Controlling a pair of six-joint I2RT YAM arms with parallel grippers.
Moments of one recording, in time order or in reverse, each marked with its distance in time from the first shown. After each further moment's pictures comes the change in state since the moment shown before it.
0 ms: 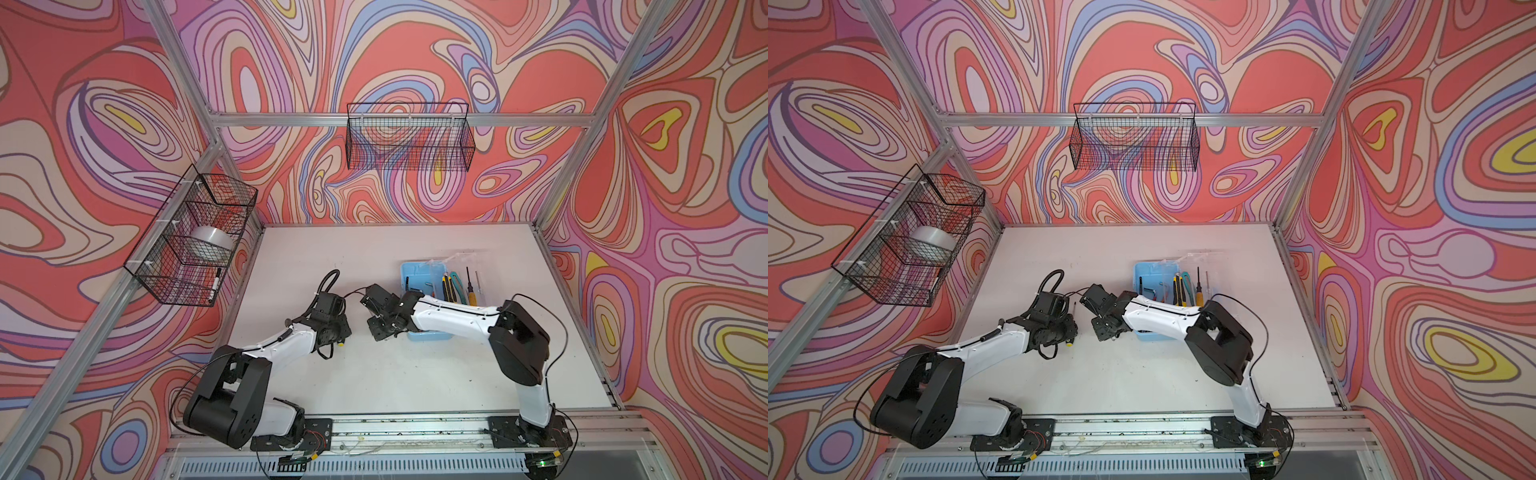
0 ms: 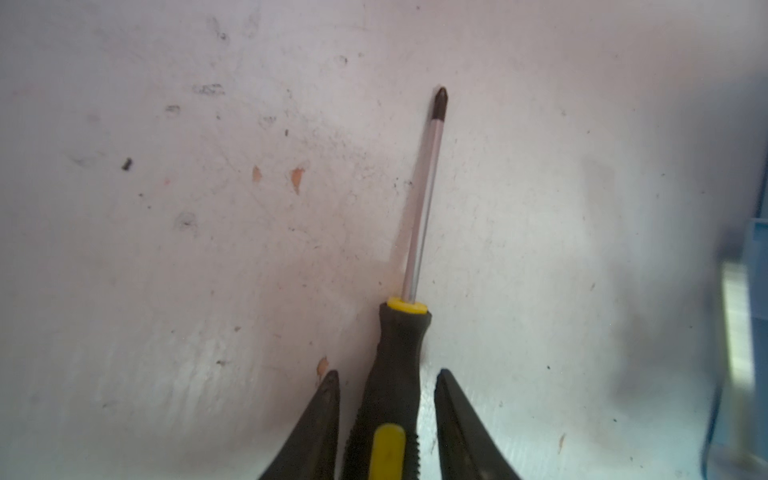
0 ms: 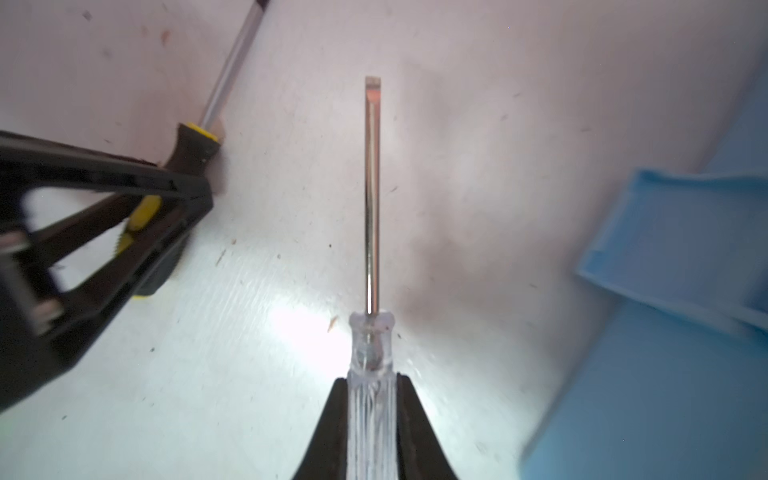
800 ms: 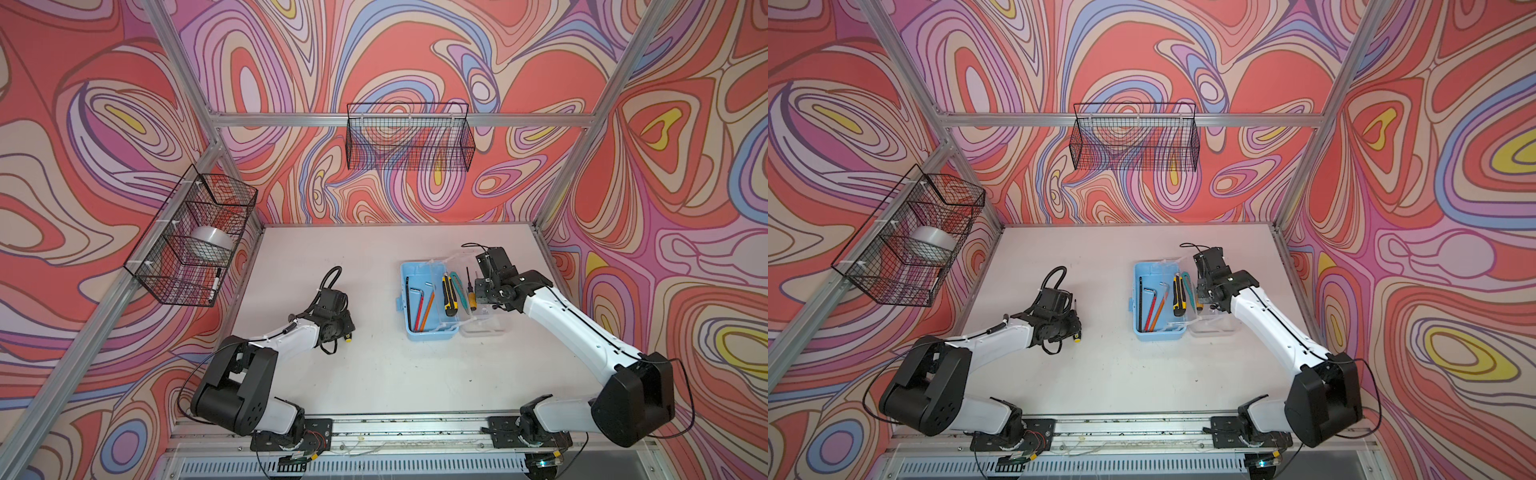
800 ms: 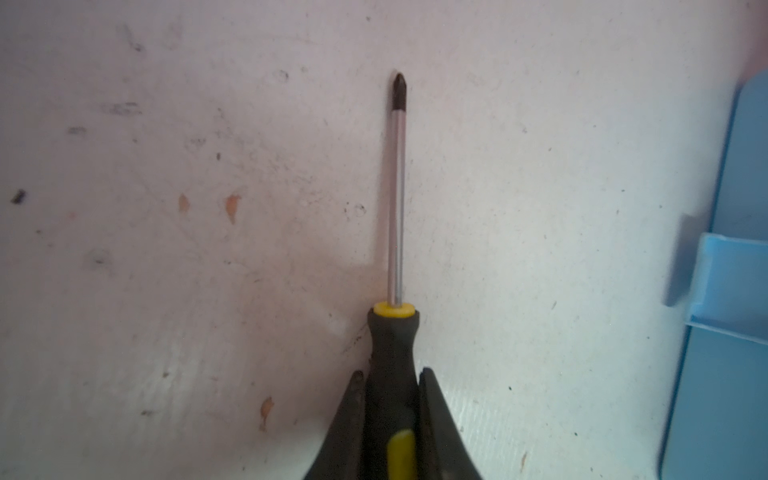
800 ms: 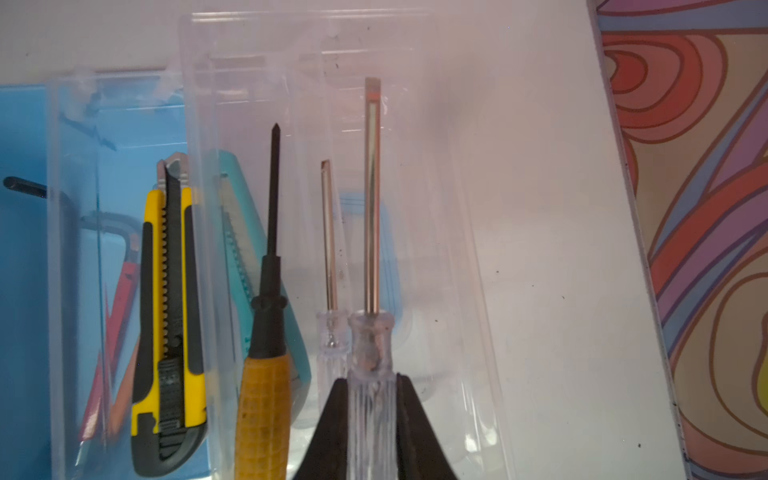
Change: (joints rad) left arm 0.000 0.063 0.037 0.045 0.052 -0.018; right arm -0.610 -0.560 -0.354 -0.150 0.253 -0.119
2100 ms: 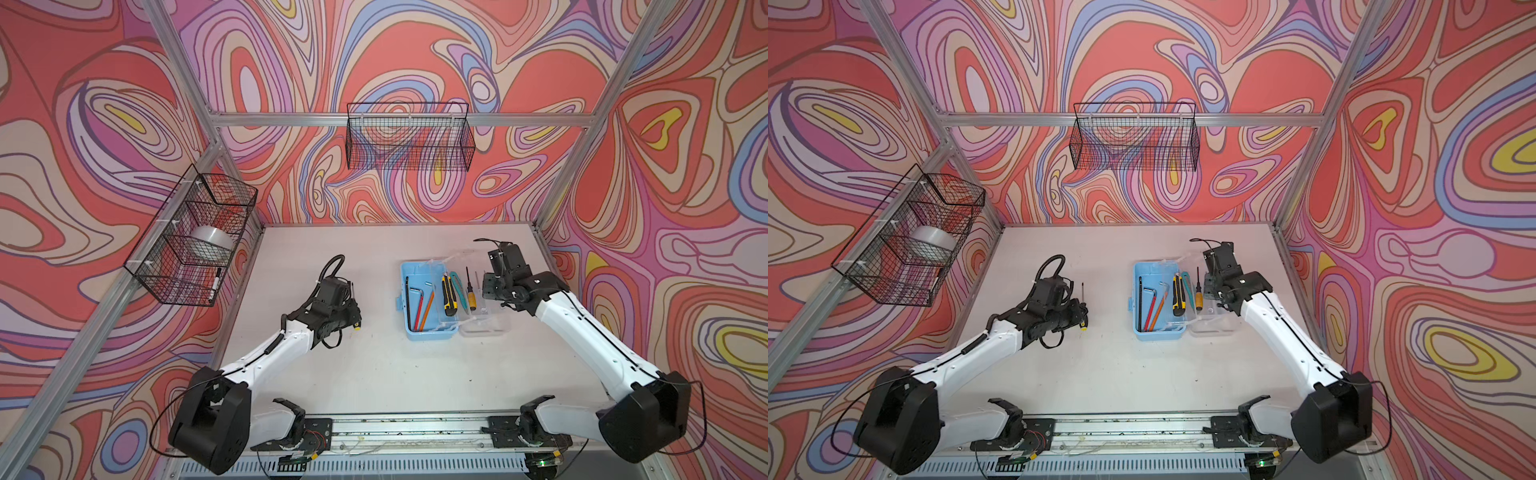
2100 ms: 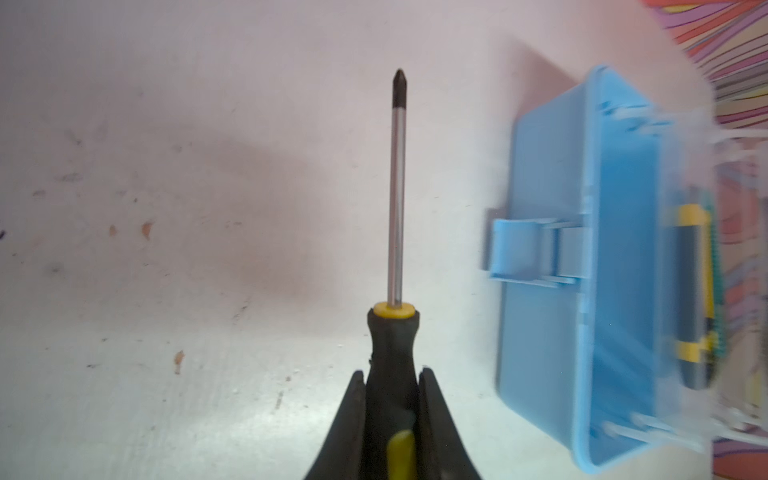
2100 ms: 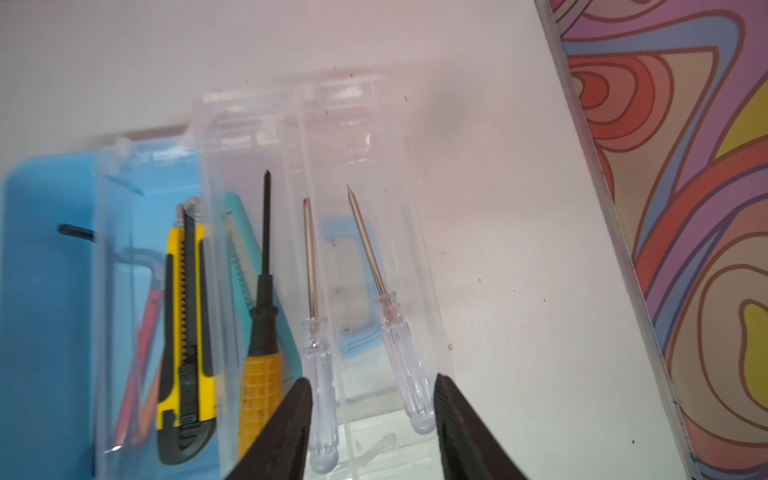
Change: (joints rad) left arm -0.106 -0.218 0.143 -0.127 0.040 -0.057; right arm -0.036 -0.119 0.023 -0.003 -0.037 0.034
